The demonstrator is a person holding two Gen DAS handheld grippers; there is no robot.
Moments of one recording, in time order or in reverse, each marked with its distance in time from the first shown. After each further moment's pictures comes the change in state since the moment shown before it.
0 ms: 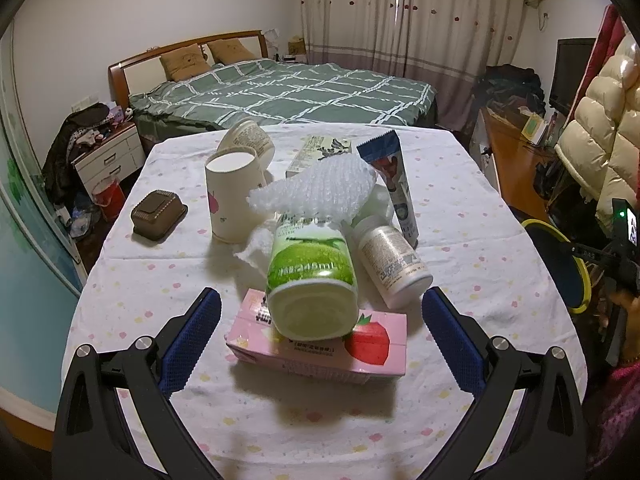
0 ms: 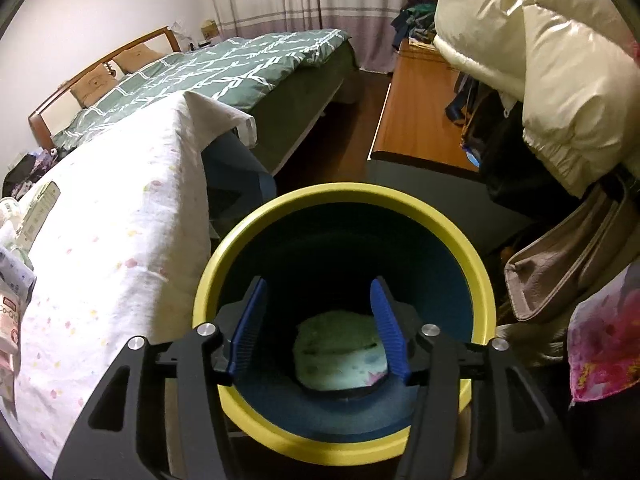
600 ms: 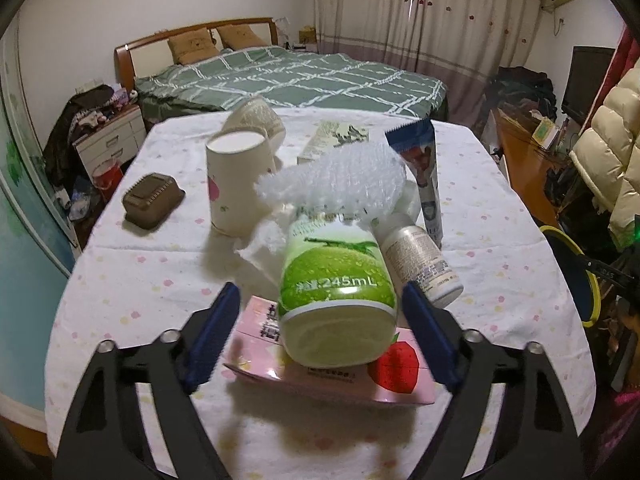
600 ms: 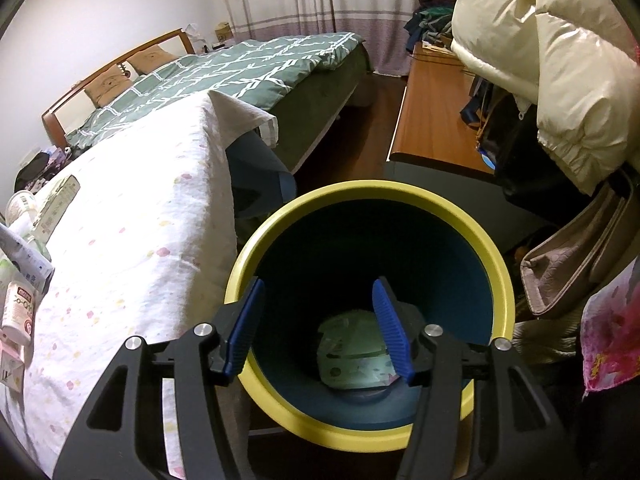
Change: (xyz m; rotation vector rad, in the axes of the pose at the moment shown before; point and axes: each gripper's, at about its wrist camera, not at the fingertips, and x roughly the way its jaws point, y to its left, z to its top) left arm 0.041 0.015 0.001 -0.054 0.047 0.000; right arm -0.007 0.015 -0.008 -0.015 -0.006 0.041
